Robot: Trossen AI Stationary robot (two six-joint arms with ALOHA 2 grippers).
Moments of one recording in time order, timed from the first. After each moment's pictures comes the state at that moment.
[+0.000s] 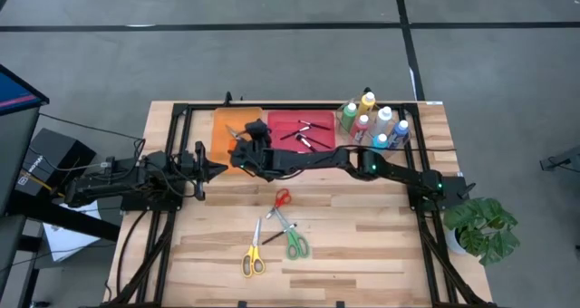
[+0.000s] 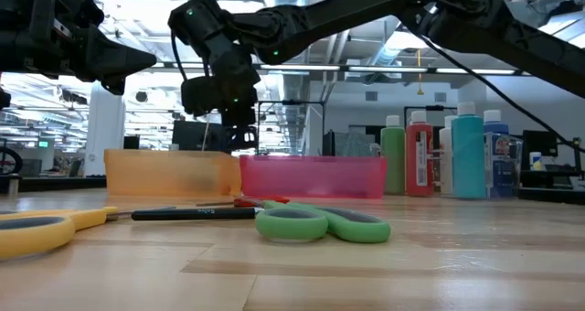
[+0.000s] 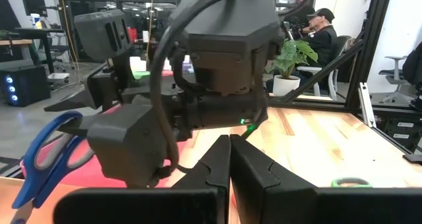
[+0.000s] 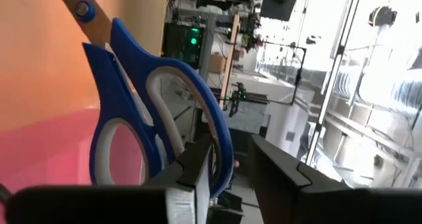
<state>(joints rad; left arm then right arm) 0.15 0.00 0.01 0.03 -0.01 -0.03 -0.06 2.64 2.33 -0.30 1.33 -1.07</state>
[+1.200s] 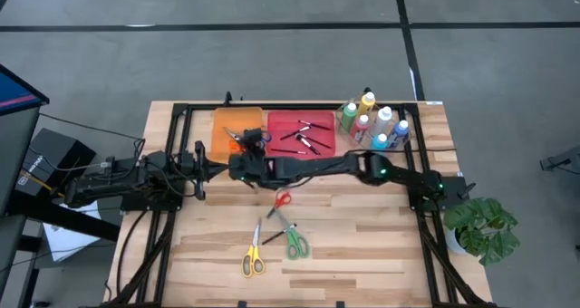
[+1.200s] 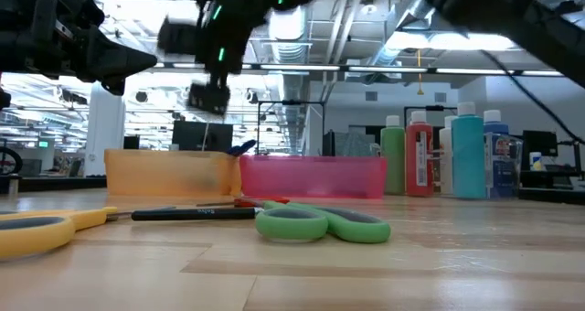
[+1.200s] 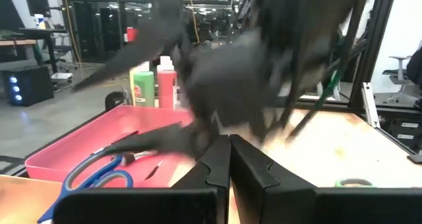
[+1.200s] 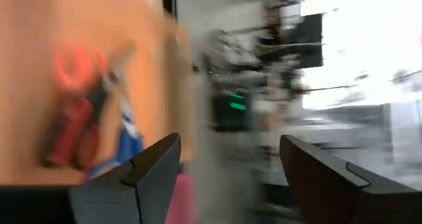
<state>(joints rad) 0.15 0.00 0.01 0.03 -0.01 -0.03 0.03 2.56 2.36 -0.40 1.10 -0.82</state>
